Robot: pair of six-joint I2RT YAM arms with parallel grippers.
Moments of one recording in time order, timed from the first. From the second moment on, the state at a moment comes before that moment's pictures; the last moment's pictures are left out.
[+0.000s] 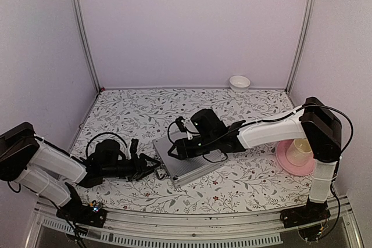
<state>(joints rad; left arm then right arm) -0.78 1.38 0.19 0.71 0.27 -1.13 1.02 1.95 1.22 0.04 -0.24 0.60</state>
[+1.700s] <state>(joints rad) -0.78 1.44 0.28 0.59 0.25 -1.09 1.02 1.95 1.22 0.05 -0.22 0.60</state>
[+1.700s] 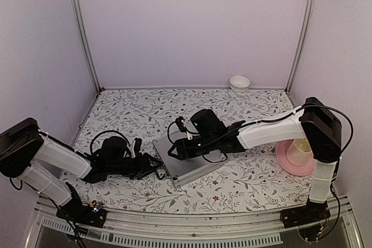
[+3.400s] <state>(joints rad) -0.45 1.59 0.67 0.50 0.53 -0.59 0.95 1.51 0.86 -0.13 -0.13 0.71</state>
